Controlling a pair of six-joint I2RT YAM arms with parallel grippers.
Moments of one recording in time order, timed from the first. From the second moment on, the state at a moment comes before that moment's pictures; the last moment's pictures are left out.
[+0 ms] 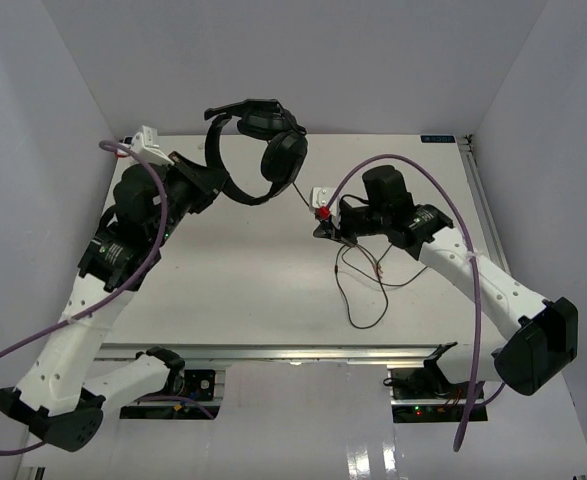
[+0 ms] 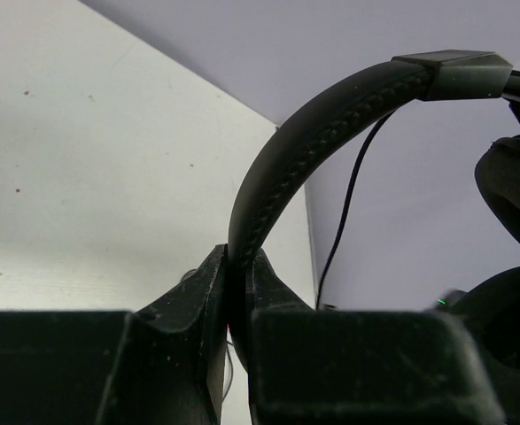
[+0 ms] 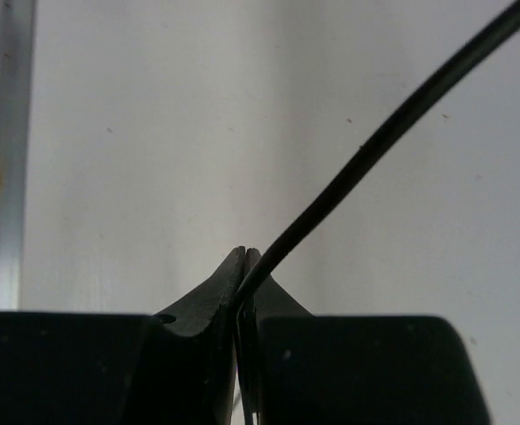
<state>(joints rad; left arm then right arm) -0.49 0.97 1.39 -0.56 -0.16 -0.88 0.62 1.31 1.12 -0.39 -0.73 -0.65</state>
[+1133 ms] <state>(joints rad) -0.49 1.17 1.05 -0.39 -0.10 -0.68 1.25 1.34 1.57 -0.71 0.63 -1.41</state>
